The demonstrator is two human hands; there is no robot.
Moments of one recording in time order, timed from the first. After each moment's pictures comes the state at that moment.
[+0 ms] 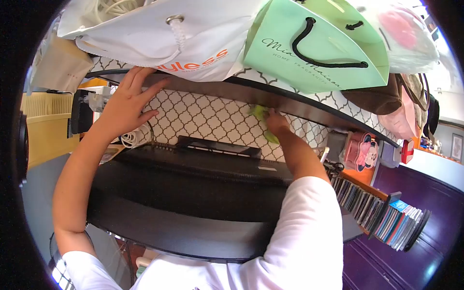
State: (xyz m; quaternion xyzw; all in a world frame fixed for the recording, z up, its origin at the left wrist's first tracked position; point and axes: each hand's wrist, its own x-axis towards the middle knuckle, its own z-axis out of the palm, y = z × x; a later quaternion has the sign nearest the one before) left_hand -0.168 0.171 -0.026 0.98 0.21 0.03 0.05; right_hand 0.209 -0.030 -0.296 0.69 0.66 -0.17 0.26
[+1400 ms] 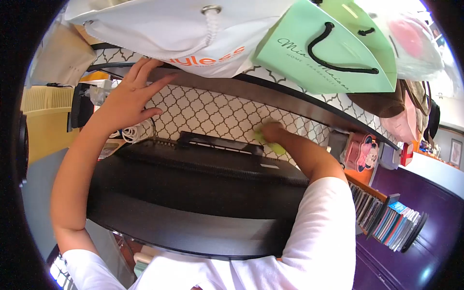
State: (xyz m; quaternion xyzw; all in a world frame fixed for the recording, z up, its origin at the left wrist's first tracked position) left_hand -0.172 0.175 -0.022 0.97 0.22 -0.01 0.08; right_hand 0.190 -0.037 -0.293 0.57 0.70 -0.34 0.27
